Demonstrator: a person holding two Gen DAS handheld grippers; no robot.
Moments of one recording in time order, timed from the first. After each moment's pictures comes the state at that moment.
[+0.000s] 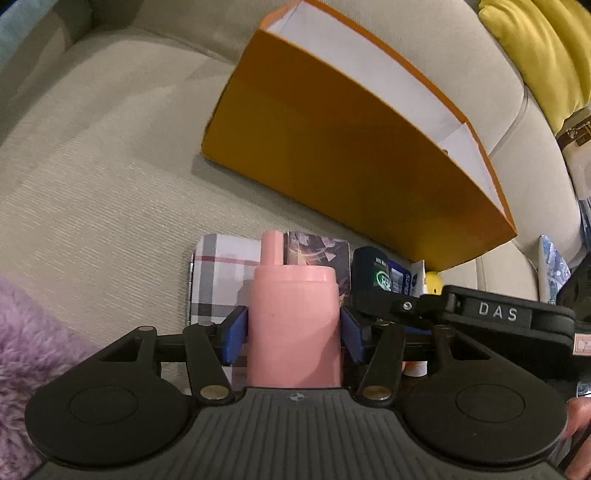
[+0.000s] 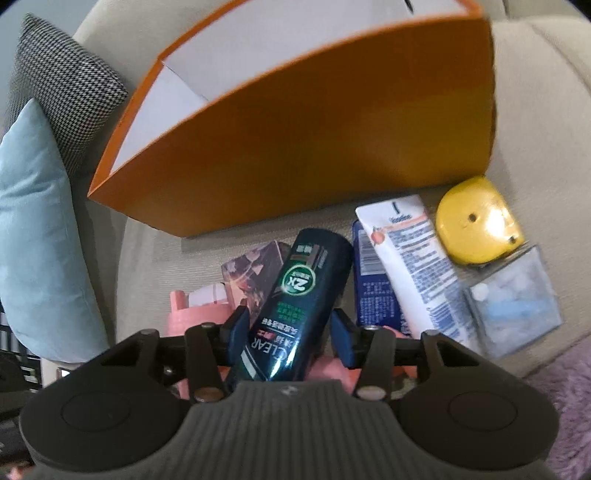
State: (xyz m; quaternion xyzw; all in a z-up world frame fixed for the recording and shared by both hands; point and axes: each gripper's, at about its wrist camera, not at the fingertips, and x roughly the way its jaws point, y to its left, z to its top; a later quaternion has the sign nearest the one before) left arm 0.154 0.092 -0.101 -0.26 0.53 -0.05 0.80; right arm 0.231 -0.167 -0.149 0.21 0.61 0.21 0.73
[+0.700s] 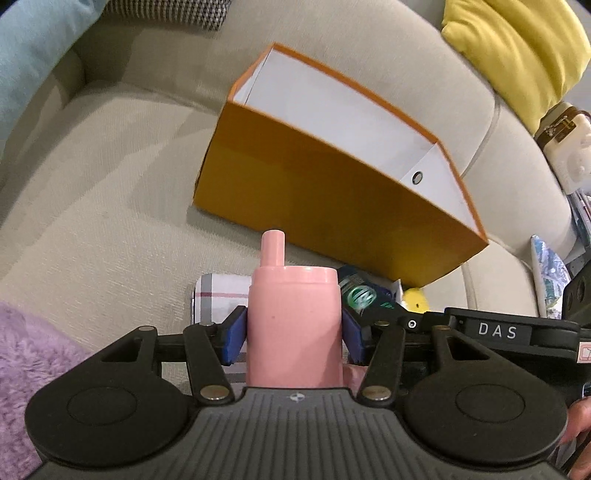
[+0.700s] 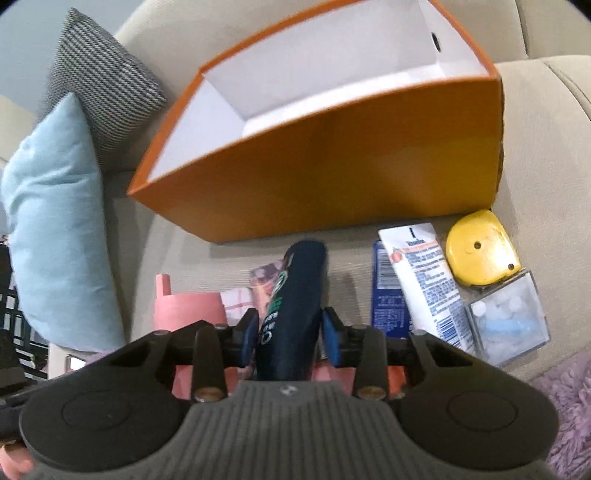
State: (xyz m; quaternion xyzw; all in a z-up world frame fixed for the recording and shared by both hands) left arm 0.136 0.092 -0.057 -0.22 0.48 -0.06 0.85; right arm 0.214 -0.173 -0.112 0.19 0.56 0.25 0.77
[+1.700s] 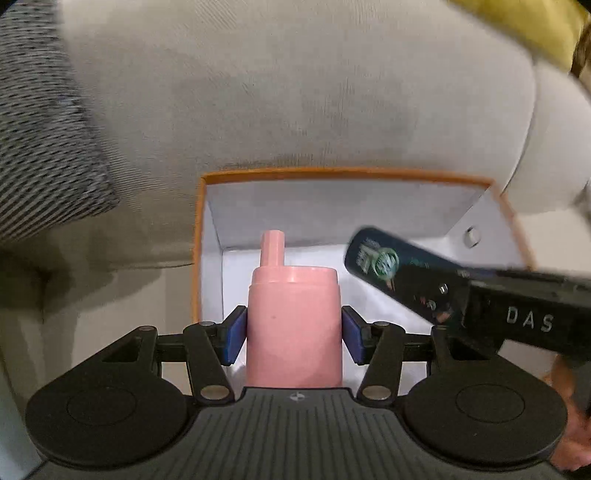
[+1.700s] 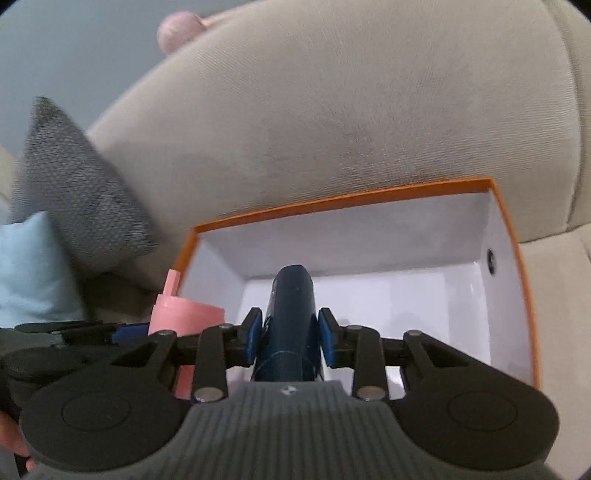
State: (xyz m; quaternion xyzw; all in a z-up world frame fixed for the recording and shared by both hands) left arm 0.375 0.065 -0.032 0.00 0.55 -0.07 0.83; right arm 0.395 -0.135 -0.073 0.16 0.49 0.23 0.83
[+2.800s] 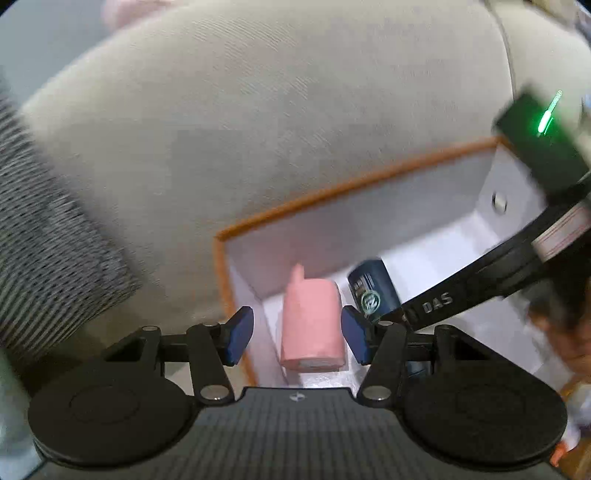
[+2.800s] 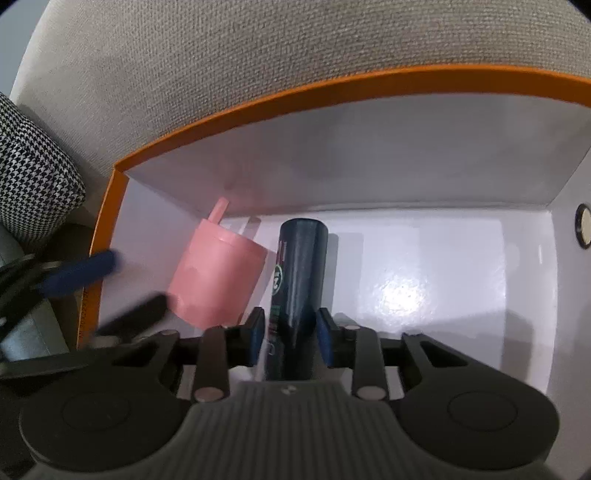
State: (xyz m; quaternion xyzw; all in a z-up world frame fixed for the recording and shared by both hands) left arm 0.349 0.063 -0.026 0.13 0.48 -0.09 0.86; right arm 0.448 -0.100 -0.148 0.16 0.63 0.24 0.72
